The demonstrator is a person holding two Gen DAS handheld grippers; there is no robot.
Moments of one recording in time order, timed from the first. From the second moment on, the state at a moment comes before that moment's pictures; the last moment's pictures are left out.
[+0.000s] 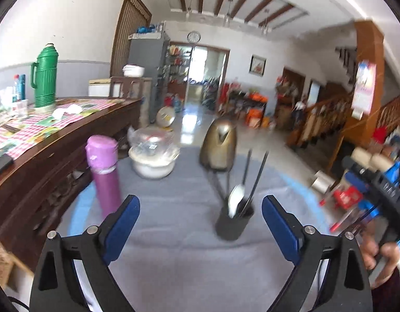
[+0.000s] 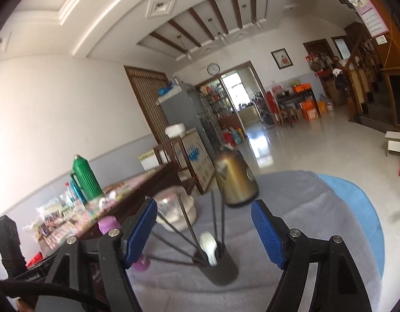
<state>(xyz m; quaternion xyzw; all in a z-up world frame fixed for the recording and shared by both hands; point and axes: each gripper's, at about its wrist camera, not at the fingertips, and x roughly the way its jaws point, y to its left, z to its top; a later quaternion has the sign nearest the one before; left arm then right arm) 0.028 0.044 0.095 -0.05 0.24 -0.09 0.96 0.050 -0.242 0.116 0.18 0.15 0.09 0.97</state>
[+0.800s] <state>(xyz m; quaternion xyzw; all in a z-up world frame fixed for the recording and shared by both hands) -0.090 0.006 0.120 0.04 0.20 0.02 0.98 -0.102 -0.229 0.121 0.13 0.12 0.10 0.98</state>
